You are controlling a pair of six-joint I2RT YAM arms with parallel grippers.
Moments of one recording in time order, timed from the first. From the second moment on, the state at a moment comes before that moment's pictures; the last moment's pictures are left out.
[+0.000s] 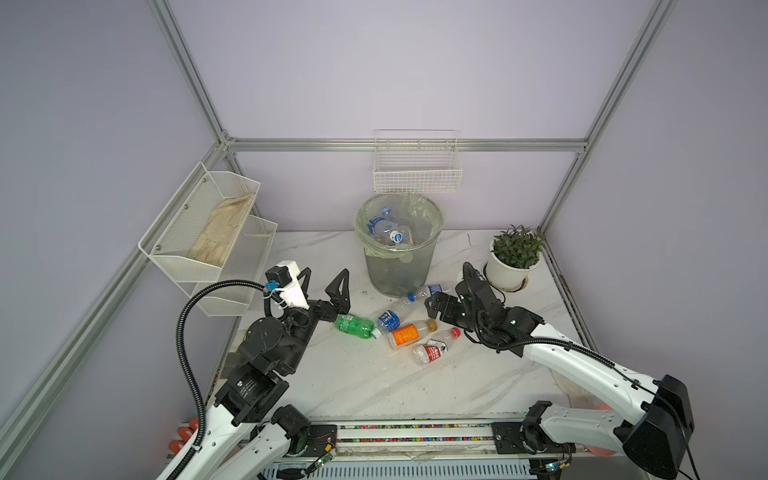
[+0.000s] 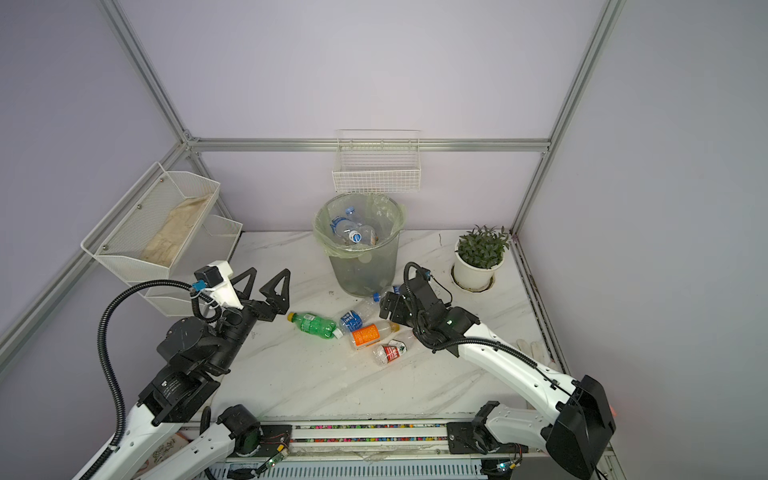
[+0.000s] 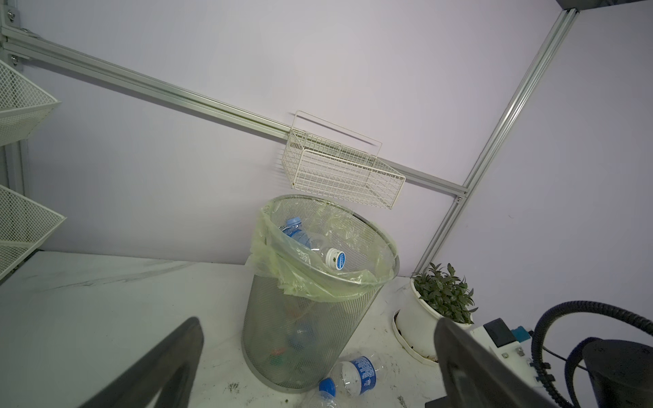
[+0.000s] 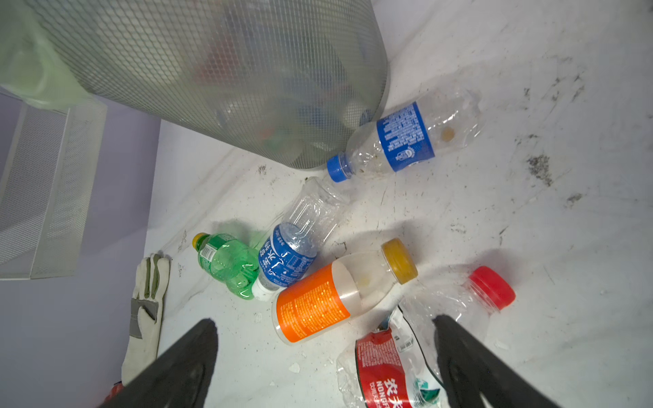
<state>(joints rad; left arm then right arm) -0.61 0.58 0.82 -0.13 -0.35 -0.33 0.76 1.21 0.96 -0.47 0.11 0.93</state>
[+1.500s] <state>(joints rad) -0.61 0.48 0.75 -0.22 -0.42 -0.41 0.70 1.33 0.61 -0.26 -0.15 1.35</state>
